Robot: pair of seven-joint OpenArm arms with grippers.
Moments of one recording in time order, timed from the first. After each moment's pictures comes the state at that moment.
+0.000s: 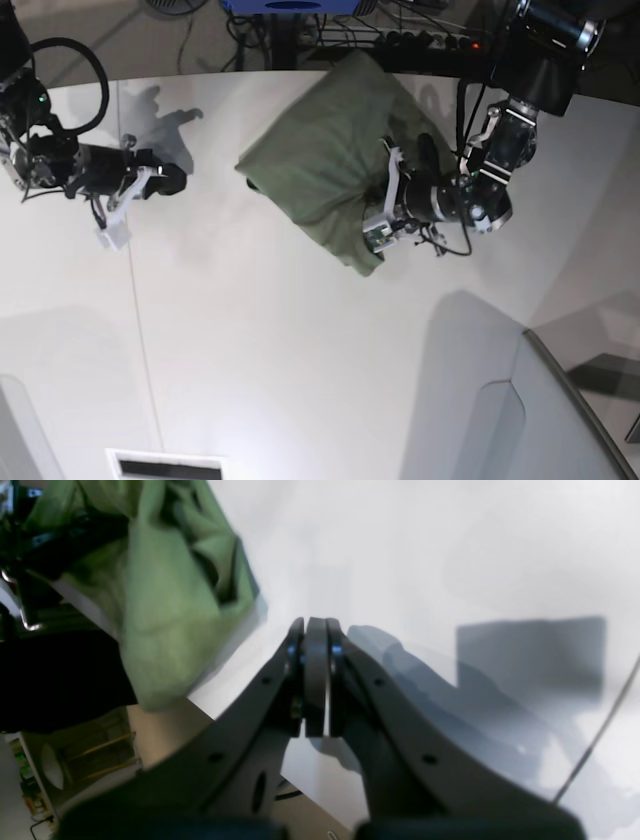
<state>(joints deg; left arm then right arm) -7.2 -20.3 23.5 69.1 1.0 -41.1 29.7 0.3 31.4 -23.3 68.9 67.1 19.8 -41.5</state>
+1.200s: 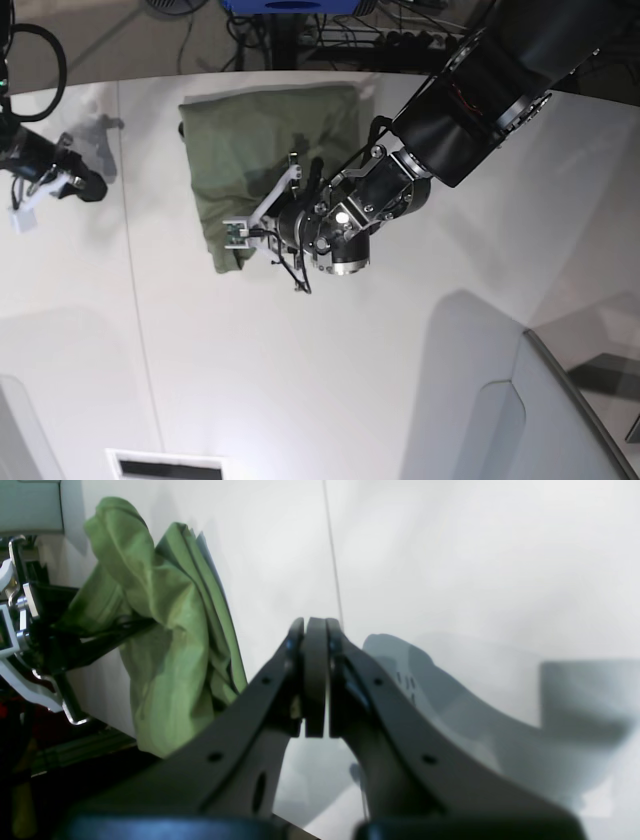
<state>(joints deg) -23.2 -5.1 47.6 57.2 9.1 -40.7 31.1 -7.8 29.3 4.6 61.2 67.0 26.8 -41.9</state>
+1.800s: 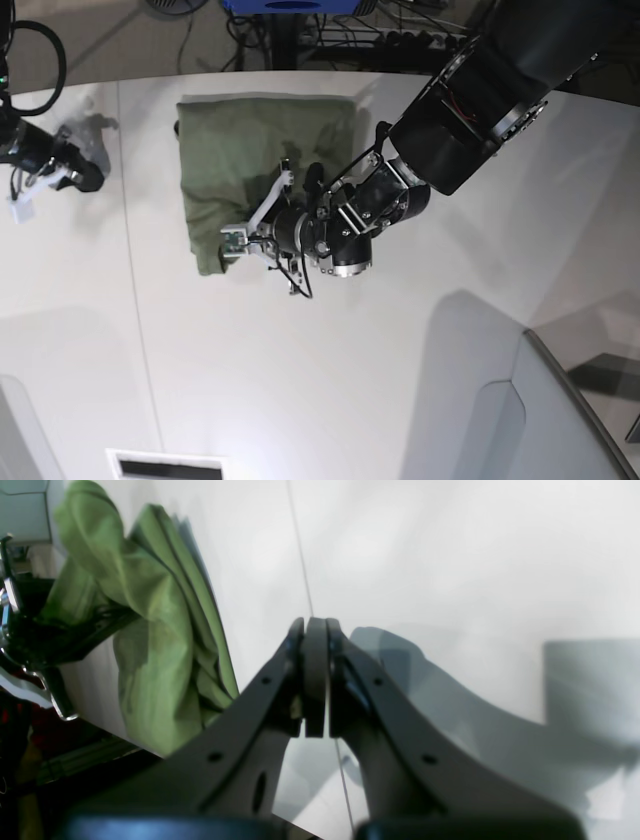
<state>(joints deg) -24.9 -3.8 47.8 50.3 10.6 -40.6 18.7 -7.7 29.3 4.7 57.6 67.2 26.8 -41.7</state>
